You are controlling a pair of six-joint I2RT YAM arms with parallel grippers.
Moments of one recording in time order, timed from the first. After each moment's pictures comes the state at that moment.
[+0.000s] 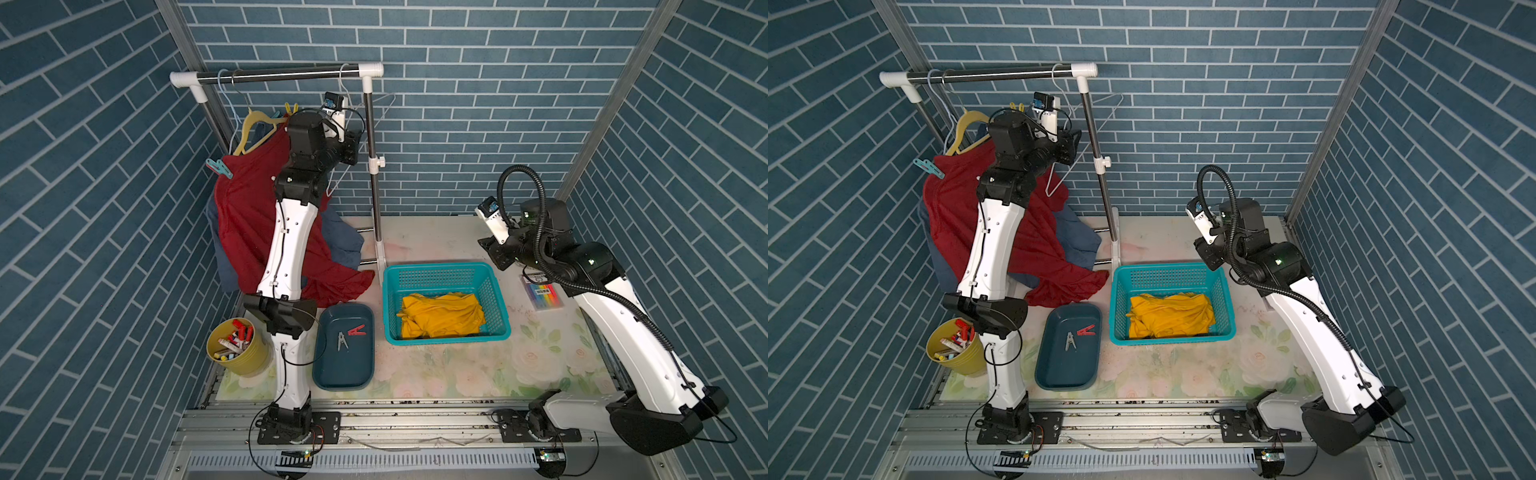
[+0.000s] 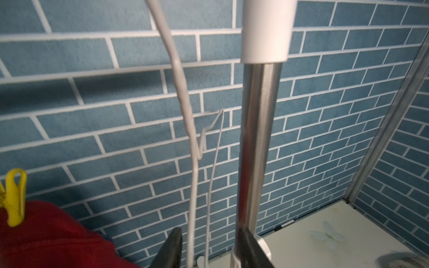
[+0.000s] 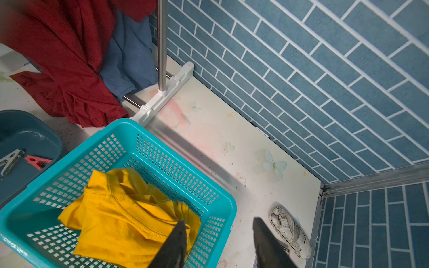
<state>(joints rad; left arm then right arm) -0.20 2.08 2.66 -0.65 0.16 0.04 0.55 1.29 1.68 -0.95 0.09 -0.33</state>
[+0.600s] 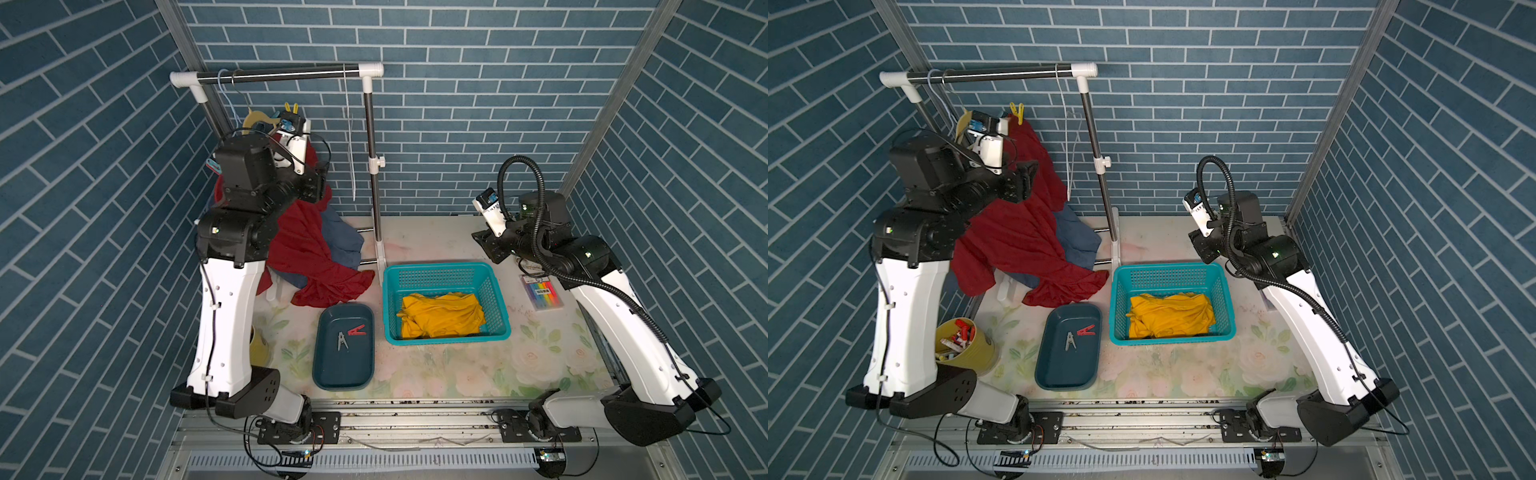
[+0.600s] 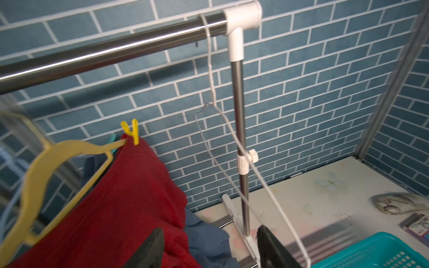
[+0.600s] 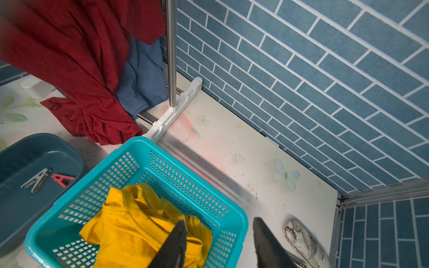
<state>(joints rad) -0.15 1.46 2.23 -0.93 0.01 0.16 0.55 1.34 1.73 -0.94 0.03 -0.27</state>
